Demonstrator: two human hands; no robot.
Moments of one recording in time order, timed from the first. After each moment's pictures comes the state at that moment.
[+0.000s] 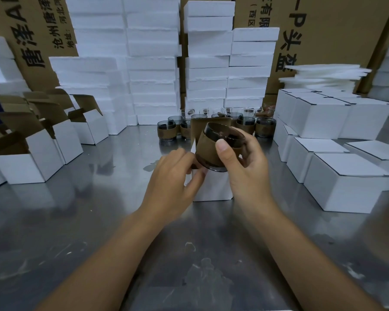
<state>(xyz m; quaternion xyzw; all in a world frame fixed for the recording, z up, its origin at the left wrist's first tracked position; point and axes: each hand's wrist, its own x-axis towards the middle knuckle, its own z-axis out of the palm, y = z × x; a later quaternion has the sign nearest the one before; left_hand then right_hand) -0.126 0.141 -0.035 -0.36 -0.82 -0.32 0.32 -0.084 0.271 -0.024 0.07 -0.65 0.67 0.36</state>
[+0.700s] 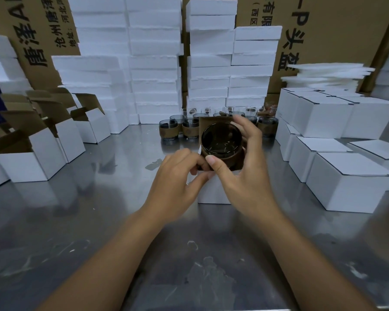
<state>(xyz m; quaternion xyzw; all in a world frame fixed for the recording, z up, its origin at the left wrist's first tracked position) -0.132 0.140 -0.039 -0.41 -0.78 -0.35 0.32 -0.080 0.277 -0.026 0.13 -0.76 0.47 0.42</state>
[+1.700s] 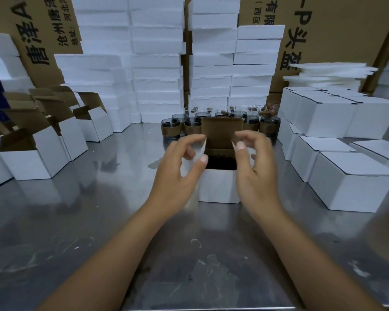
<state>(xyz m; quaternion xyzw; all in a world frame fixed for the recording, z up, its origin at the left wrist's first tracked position) -0.130 0.137 -0.033 -0.33 -0.76 -0.51 0.22 -0.080 0.275 -0.025 0.01 -0.76 0.48 0.44</state>
